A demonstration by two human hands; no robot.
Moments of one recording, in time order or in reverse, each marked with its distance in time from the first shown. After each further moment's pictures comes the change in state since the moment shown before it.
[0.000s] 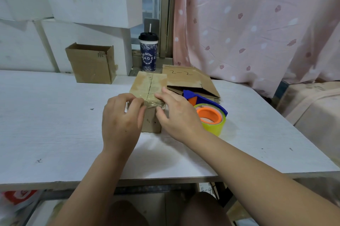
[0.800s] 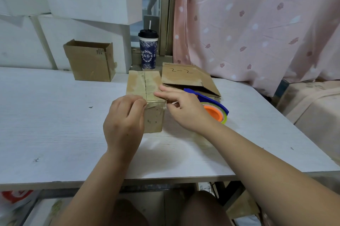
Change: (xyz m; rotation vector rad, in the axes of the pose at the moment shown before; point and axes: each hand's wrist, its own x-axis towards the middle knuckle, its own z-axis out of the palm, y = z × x) left_hand -0.004 0.007 0.004 0.002 0.094 0.013; right_hand 0.013 0.019 -0.015 0.258 -0.134 -0.026
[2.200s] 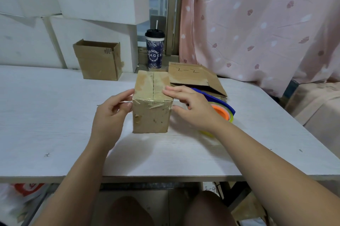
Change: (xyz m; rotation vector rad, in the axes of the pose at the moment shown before) left_hand 0.006 -0.045 -0.014 -0.826 -0.324 -0.695; right_hand -0.003 0.009 -0.006 0.042 -0.055 -0.044
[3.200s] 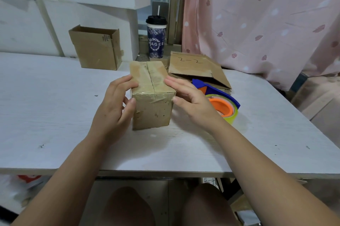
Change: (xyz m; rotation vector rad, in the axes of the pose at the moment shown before) left_hand -0.002 -0.013 0.001 0.466 -0.102 0.412; right_hand -0.002 0.020 0.018 0.288 0.028 -0.037
